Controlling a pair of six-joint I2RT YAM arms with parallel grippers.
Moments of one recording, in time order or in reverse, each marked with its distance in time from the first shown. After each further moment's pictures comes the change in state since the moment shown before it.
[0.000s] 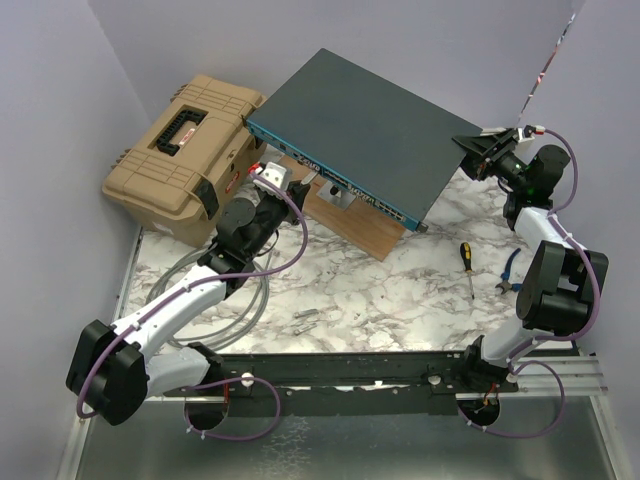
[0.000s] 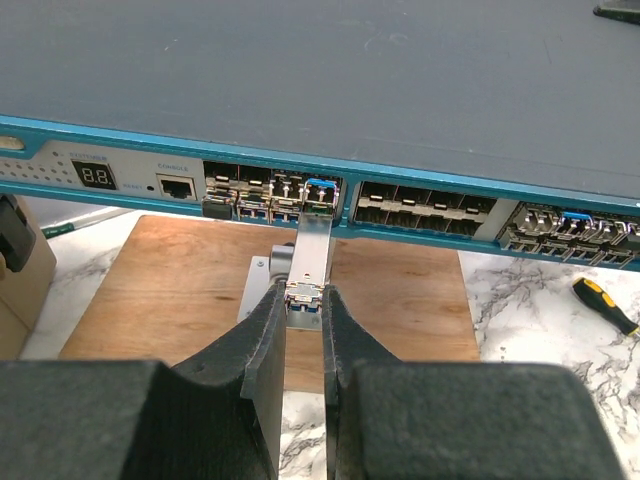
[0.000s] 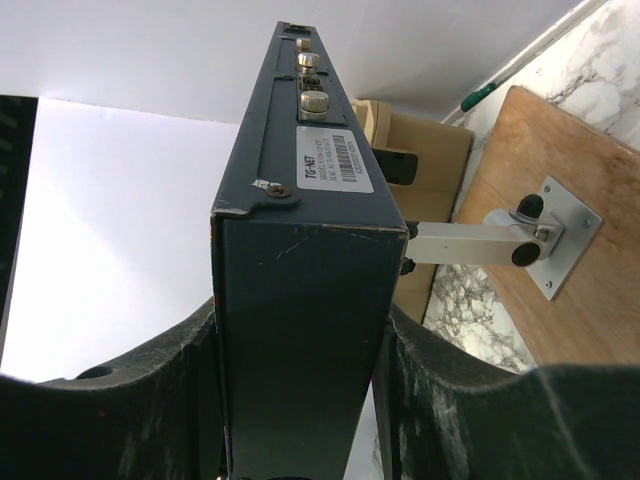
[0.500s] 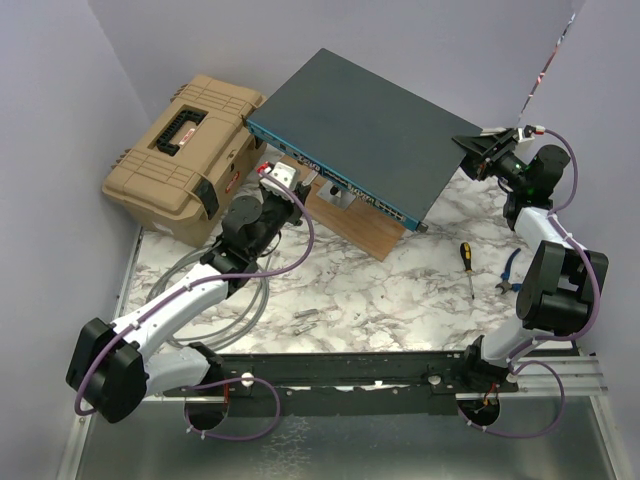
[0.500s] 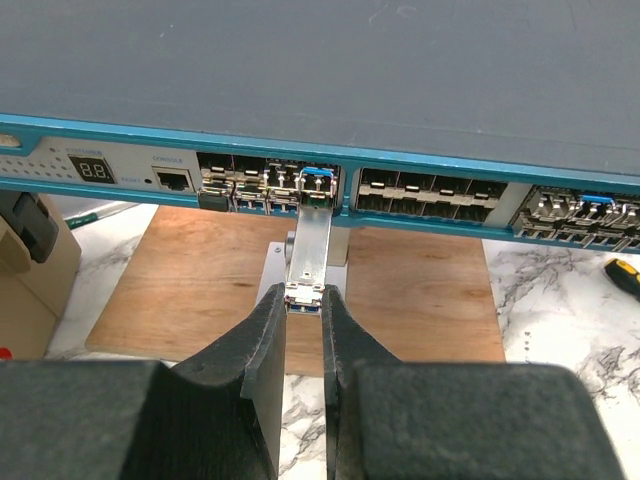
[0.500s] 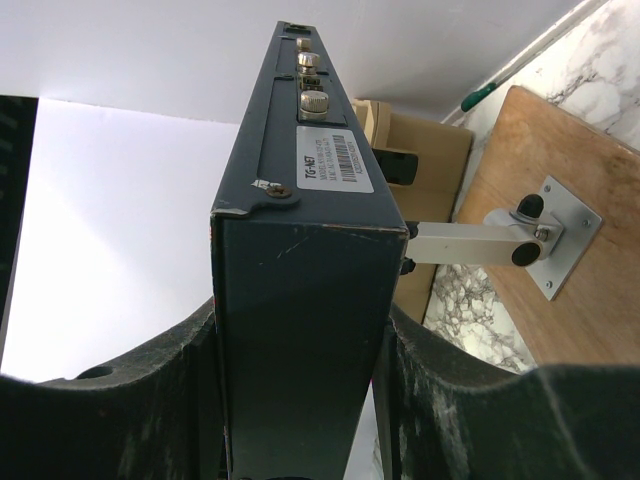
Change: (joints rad) left arm -0.031 0.008 0.035 -0.070 -0.060 0.065; right arm 0.000 0.000 0.000 0.001 0.000 0.001
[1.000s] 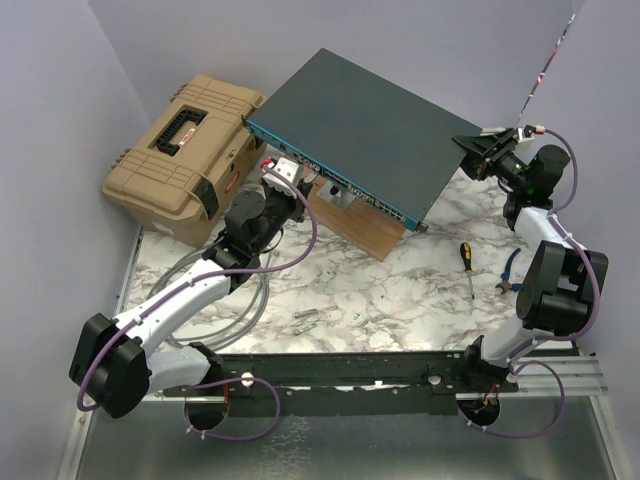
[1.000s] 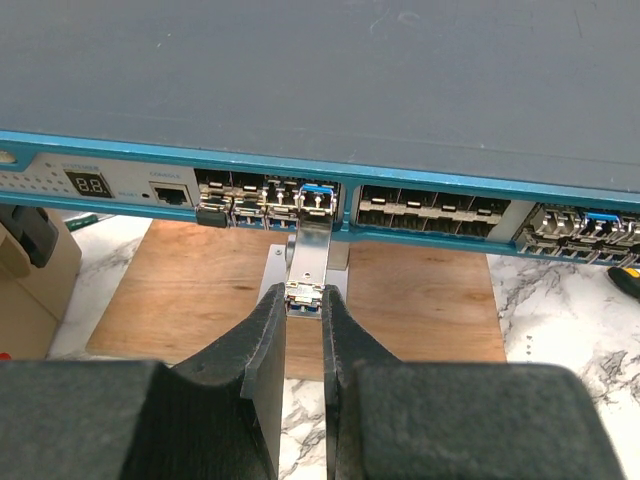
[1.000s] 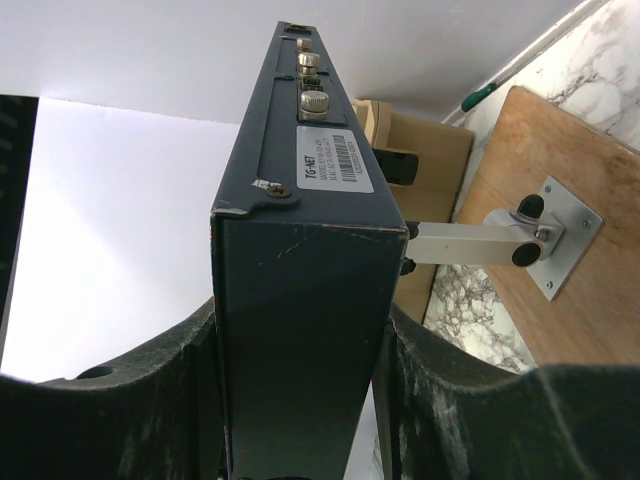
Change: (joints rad) left arm -0.002 0.022 0.029 -0.023 -0.006 0.004; right arm 0.000 0.000 0.000 0.003 0.000 0.002
